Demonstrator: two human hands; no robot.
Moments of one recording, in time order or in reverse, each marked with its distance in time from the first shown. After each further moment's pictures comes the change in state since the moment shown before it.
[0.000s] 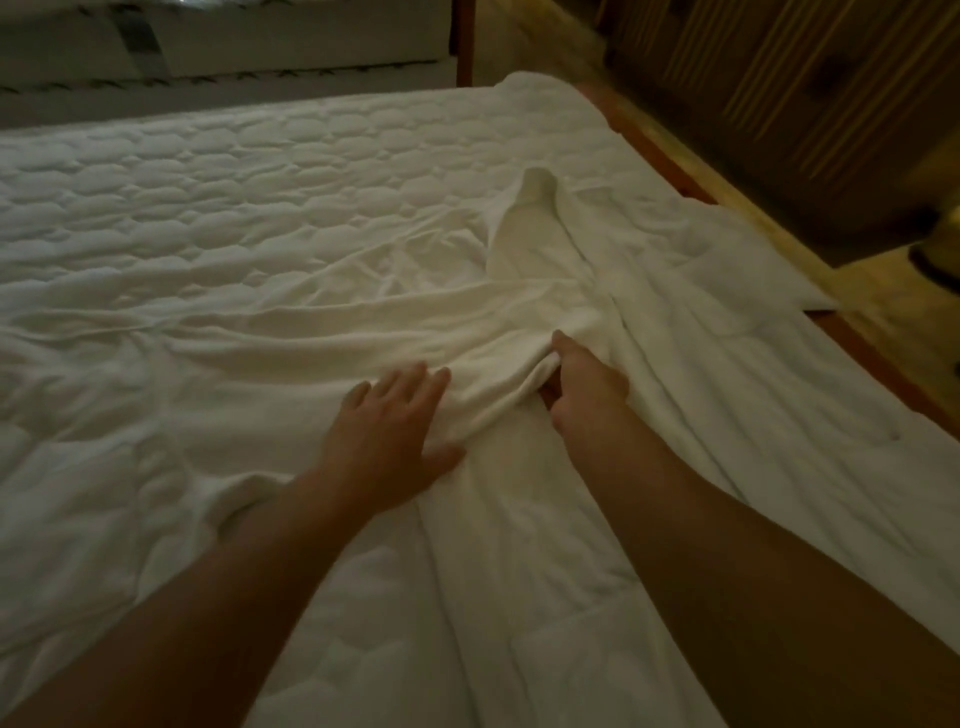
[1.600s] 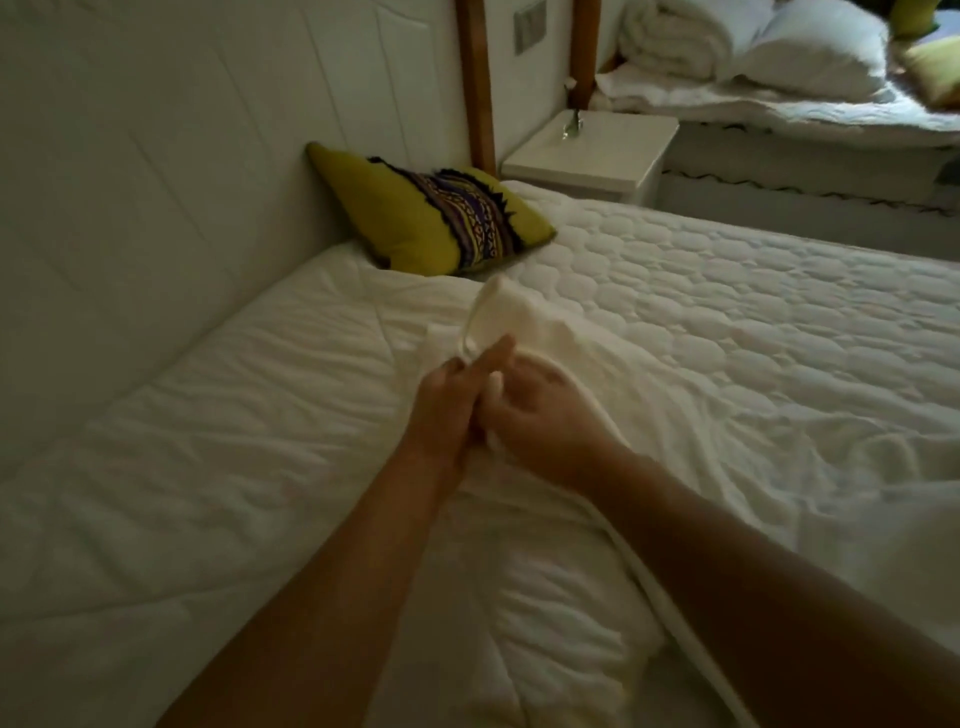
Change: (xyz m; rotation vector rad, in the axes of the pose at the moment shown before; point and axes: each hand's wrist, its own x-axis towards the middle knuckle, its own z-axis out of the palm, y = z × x) left_hand -0.638 -0.704 -0.149 -1.613 1.086 -0.934; right_hand -0.729 0.600 0.466 -1.256 -1.653 -1.250
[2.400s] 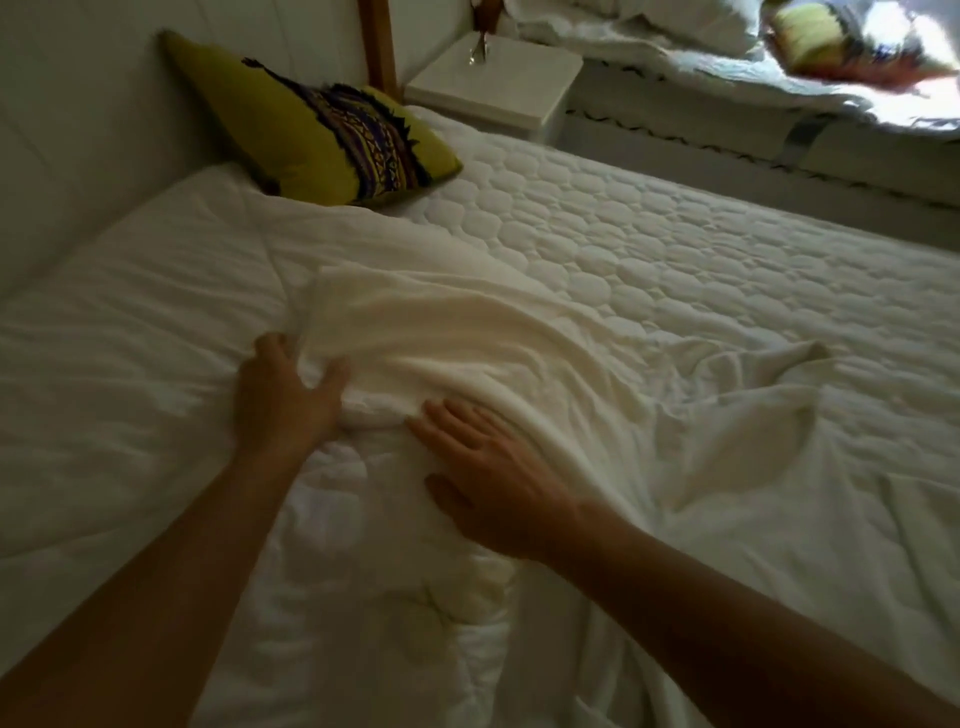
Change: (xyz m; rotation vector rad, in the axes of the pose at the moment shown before) left_hand -0.026 -0.029 -0.056 0.977 0.370 0.145; right_hand -0.118 0.019 0.020 -0.354 -0.145 -0.159
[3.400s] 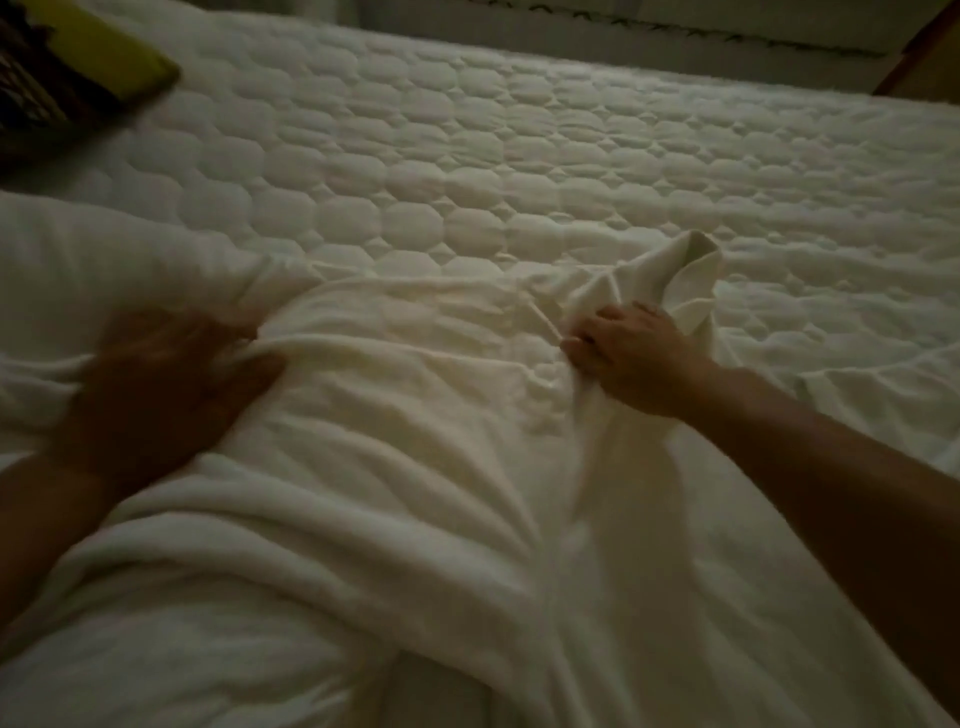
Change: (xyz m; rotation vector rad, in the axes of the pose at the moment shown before) left_hand 0.086 0.051 0.169 0.452 -0.227 1.055; right_hand -0.096 0.301 -0.044 -0.230 -0.055 0.699
